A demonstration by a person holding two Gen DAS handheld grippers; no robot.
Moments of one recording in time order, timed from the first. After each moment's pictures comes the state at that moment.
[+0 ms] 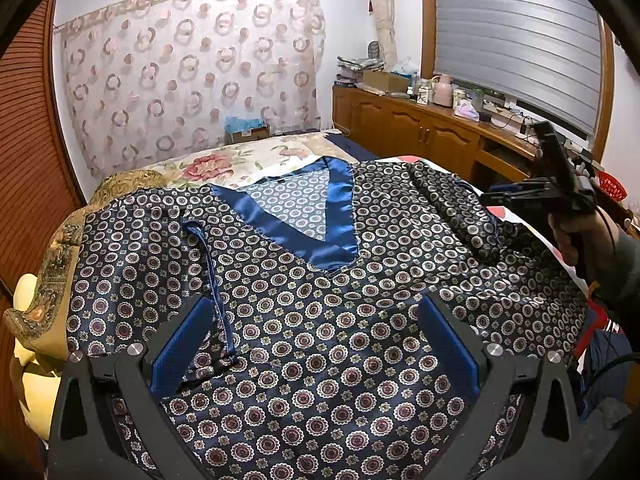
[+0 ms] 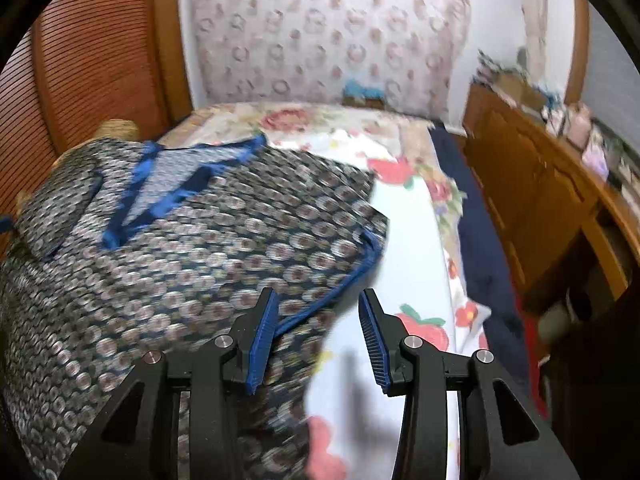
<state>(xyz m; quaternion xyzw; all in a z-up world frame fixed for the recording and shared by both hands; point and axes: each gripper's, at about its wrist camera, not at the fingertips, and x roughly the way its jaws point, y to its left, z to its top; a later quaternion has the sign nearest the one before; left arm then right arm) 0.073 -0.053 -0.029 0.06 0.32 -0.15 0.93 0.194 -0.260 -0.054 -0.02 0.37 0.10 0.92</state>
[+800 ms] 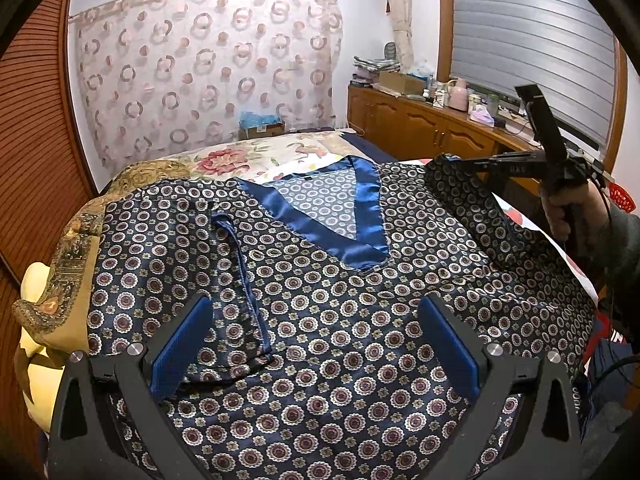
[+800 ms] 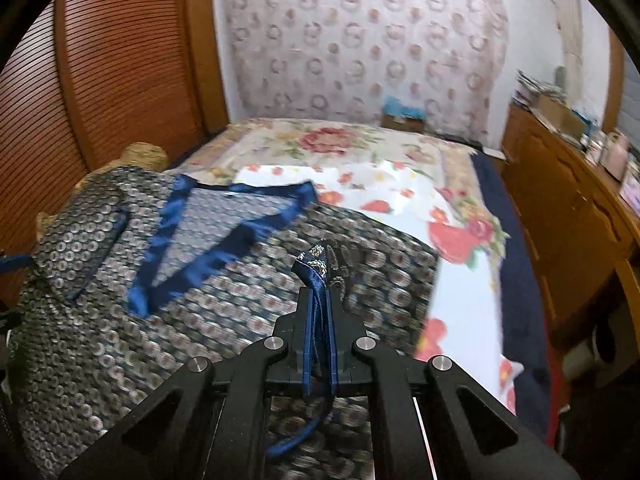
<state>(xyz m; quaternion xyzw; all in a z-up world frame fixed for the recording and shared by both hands) 0.081 -0.026 -0.028 0.04 0.32 -0.13 0.94 0.241 -0.192 -0.023 -0.04 0.32 0.19 0.93</state>
